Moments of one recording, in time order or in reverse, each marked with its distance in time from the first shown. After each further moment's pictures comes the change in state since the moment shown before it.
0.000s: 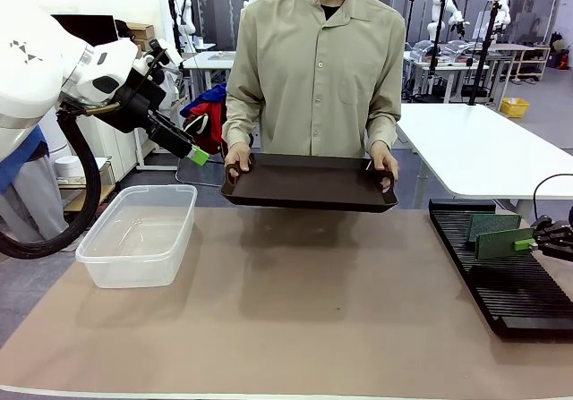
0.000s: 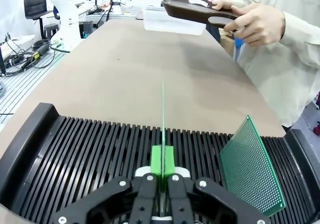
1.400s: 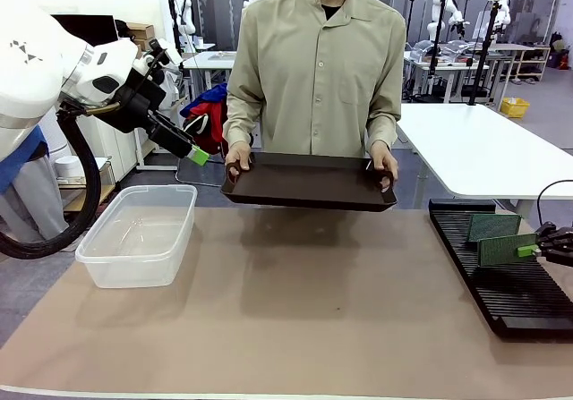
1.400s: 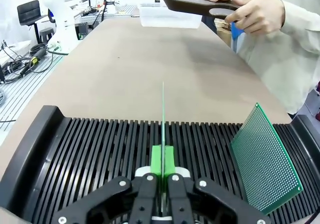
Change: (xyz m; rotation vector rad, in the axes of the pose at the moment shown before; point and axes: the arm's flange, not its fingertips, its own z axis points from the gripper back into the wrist) left arm 0.000 0.000 0.000 0.000 0.000 0.000; right arm -0.005 0.017 0.000 -0.020 0.017 -0.067
